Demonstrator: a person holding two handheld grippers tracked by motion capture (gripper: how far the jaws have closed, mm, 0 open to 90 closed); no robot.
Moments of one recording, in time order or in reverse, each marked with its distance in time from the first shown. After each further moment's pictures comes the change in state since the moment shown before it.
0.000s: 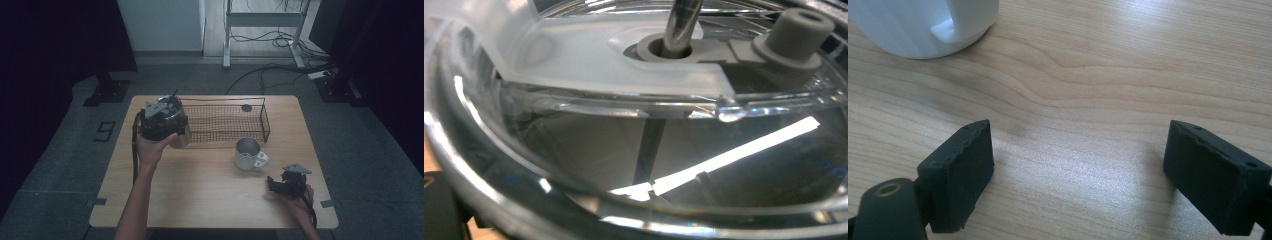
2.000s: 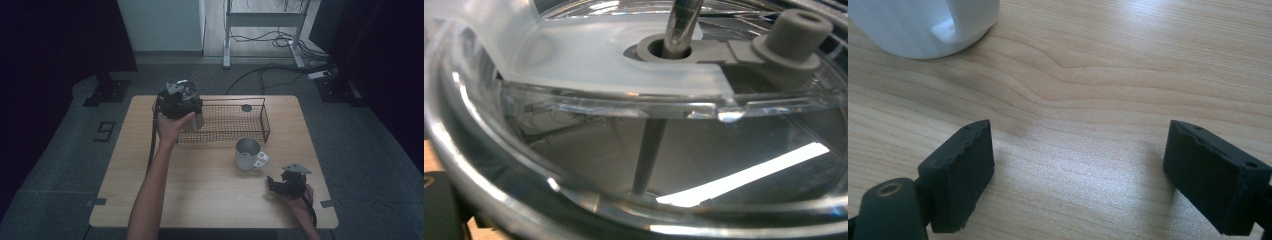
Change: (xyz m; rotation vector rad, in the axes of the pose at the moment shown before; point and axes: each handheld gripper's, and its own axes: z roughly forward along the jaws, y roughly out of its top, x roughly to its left) left arm -0.013 0.035 0.077 0.047 0.023 -0.004; right arm 0.000 0.000 0.000 -0.004 0.003 -0.001
